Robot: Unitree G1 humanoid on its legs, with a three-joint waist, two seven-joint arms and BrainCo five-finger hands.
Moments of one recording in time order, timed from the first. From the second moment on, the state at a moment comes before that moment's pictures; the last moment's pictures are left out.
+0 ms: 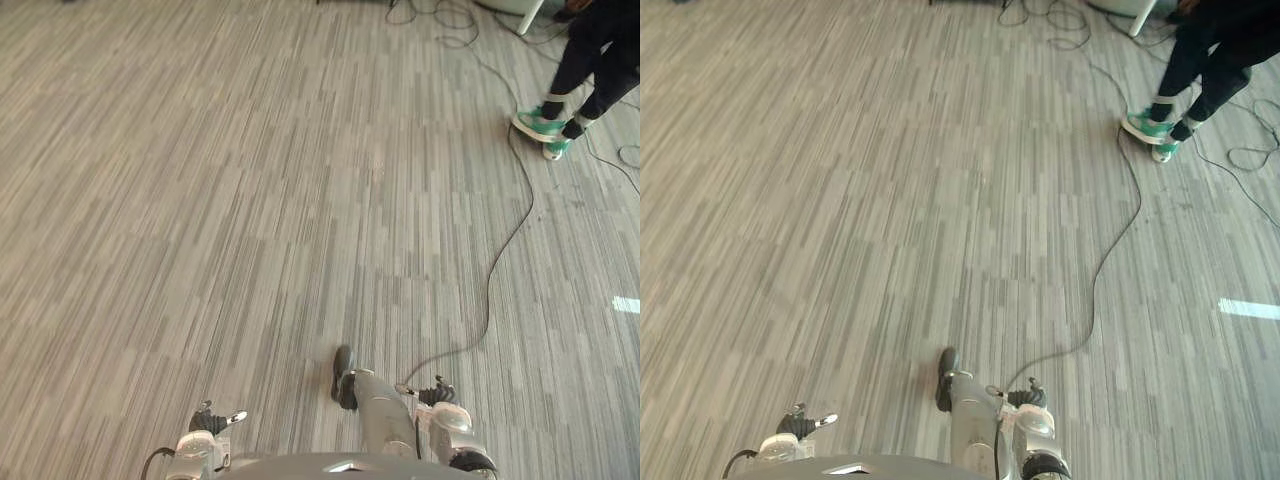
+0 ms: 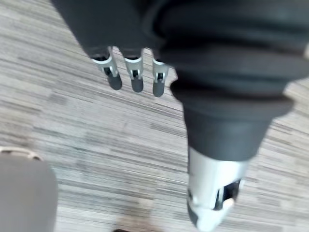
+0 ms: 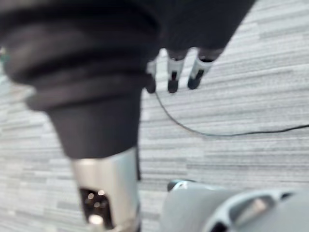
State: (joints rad) left arm 0.07 0.01 0.17 1.00 0.03 0.01 0.15; right arm -0.03 -0.08 -0.29 0.91 -0.03 0.01 -0.22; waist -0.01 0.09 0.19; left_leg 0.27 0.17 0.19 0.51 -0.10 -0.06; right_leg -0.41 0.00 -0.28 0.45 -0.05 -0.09
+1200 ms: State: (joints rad) left arm 0.06 0.02 0.14 0.96 -0.03 0.00 0.15; right arm 0.04 0.00 -0.33 0.93 0.00 0.00 -0.19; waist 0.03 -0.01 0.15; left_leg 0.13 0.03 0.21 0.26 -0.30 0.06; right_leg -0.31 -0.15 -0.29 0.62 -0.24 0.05
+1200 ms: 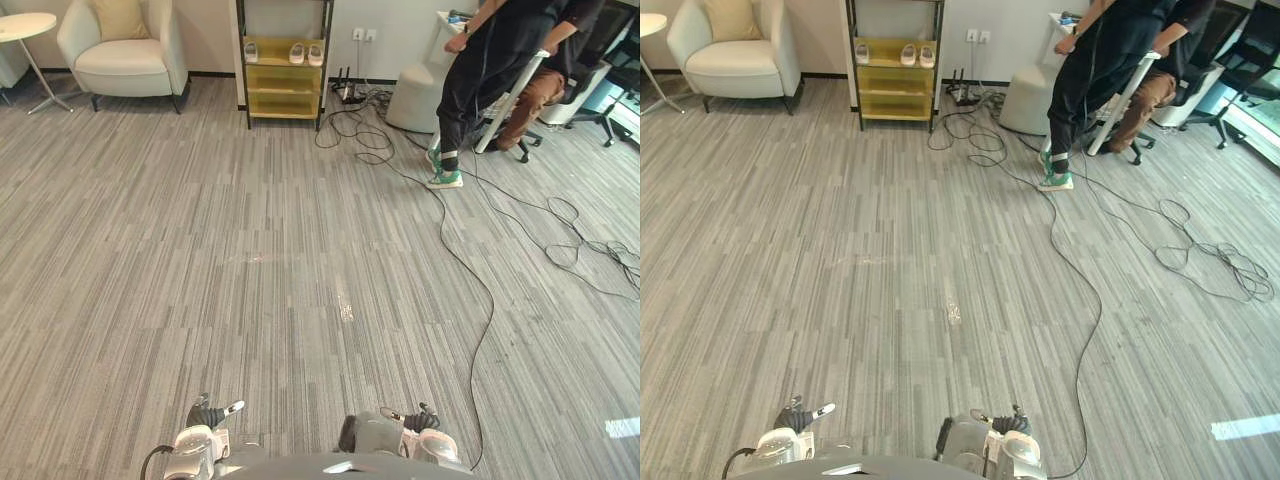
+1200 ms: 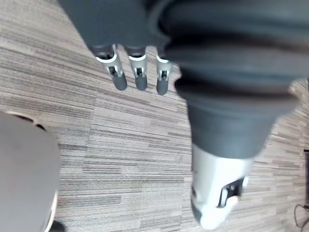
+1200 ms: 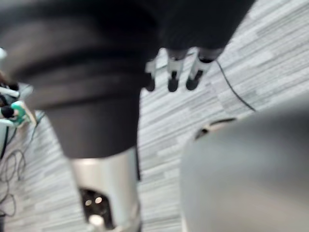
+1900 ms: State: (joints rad) left arm 0.05 0.00 0.12 0.95 0.03 0.00 0.12; right arm 0.05 -0.03 -0.37 0.96 0.00 0.01 -0.20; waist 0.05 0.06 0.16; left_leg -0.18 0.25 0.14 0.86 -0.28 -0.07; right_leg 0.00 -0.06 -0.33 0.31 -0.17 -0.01
